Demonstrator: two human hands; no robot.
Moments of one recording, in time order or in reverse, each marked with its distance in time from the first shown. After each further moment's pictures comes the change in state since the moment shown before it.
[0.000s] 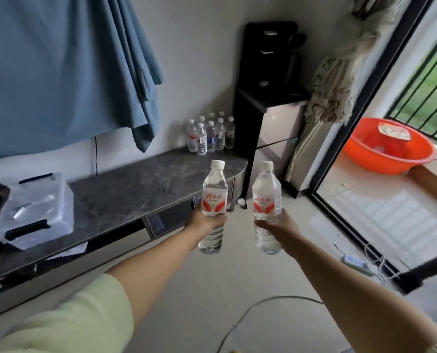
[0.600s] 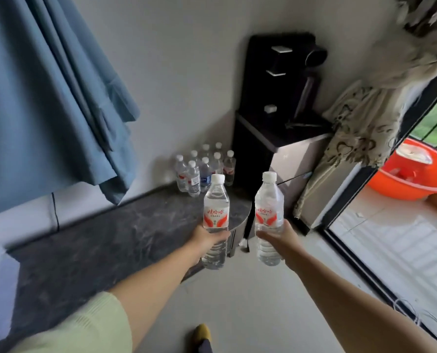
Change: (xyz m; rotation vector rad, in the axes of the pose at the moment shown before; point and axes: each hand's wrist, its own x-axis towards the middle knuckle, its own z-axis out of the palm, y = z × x) left_hand 0.309 0.080 -0.002 -0.096 -0.091 -0.082; right_hand 0.309 -0.067 0.006 0.046 0.002 0.041
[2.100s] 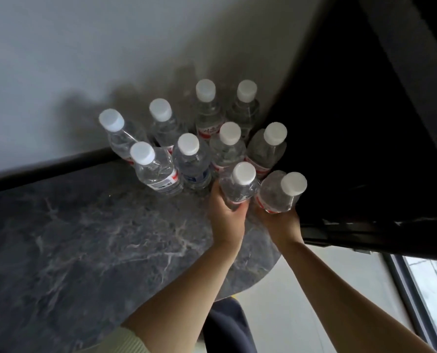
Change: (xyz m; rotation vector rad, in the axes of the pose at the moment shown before) left_hand 0.506 -0.076 0.105 -0.012 0.782 0.134; right_hand 0.519 0.153 0.119 -0.045 -0.010 0.244
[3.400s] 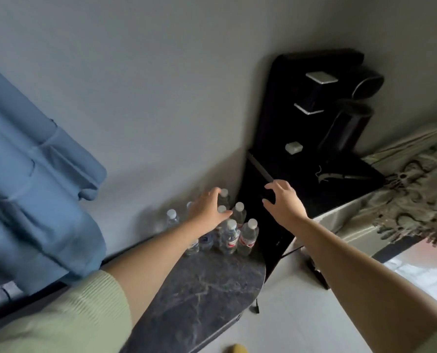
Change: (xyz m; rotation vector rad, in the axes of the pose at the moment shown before) left_hand 0.013 0.266 -0.216 0.675 -0.628 0.575; right_hand -0.234 -0.261 -0.119 -0.749 0.223 -0.548
